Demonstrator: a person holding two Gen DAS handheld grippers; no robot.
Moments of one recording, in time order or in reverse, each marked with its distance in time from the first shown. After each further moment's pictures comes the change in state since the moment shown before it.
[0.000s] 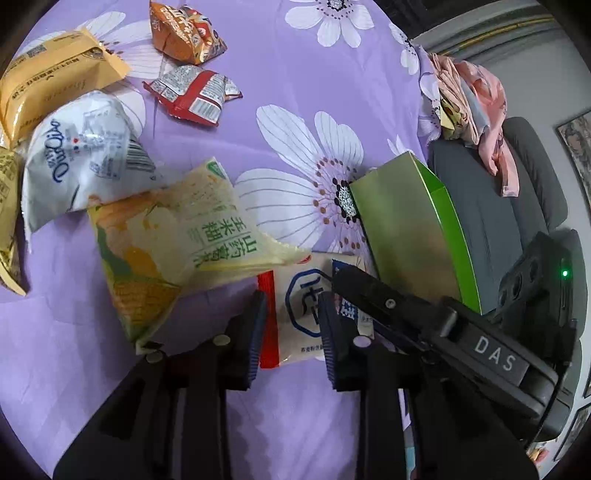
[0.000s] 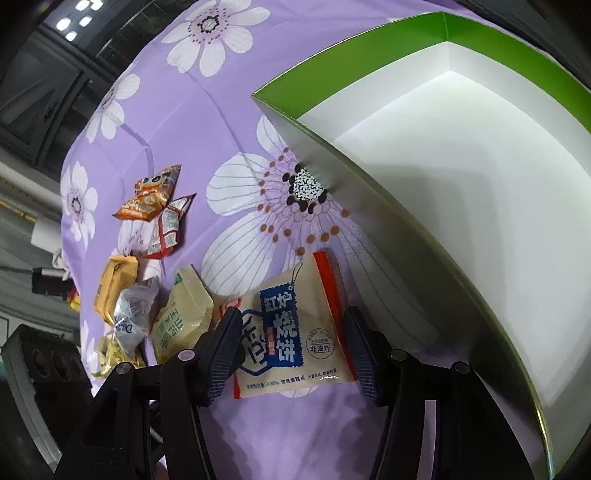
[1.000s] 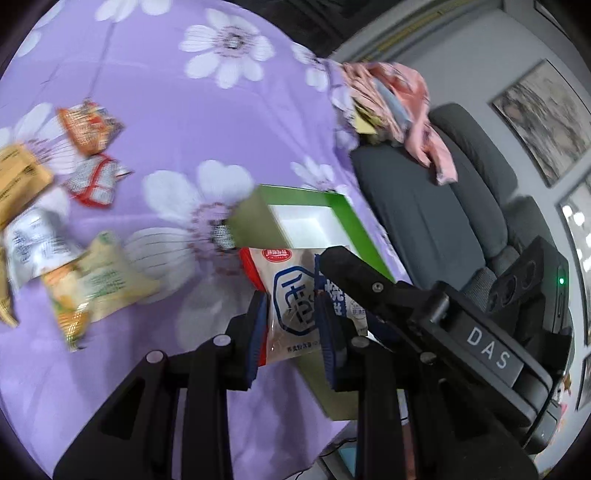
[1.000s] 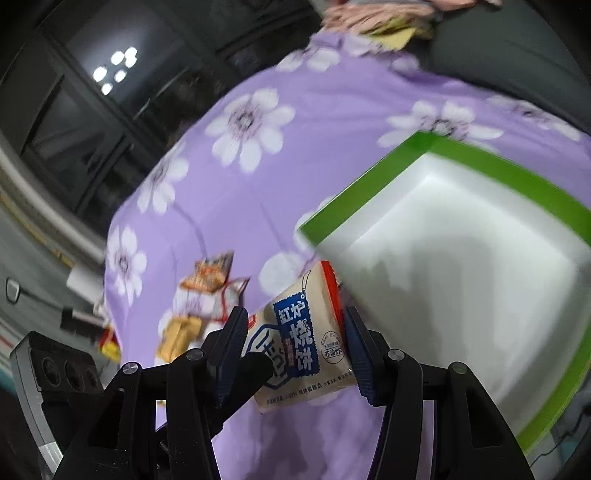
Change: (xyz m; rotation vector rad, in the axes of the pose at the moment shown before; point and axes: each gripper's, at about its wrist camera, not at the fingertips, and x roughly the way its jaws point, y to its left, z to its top) left arm -0.032 -0.095 -0.004 0.194 -0.103 -0.153; right arm -0.110 -0.002 -0.006 0.028 -0.339 0.093
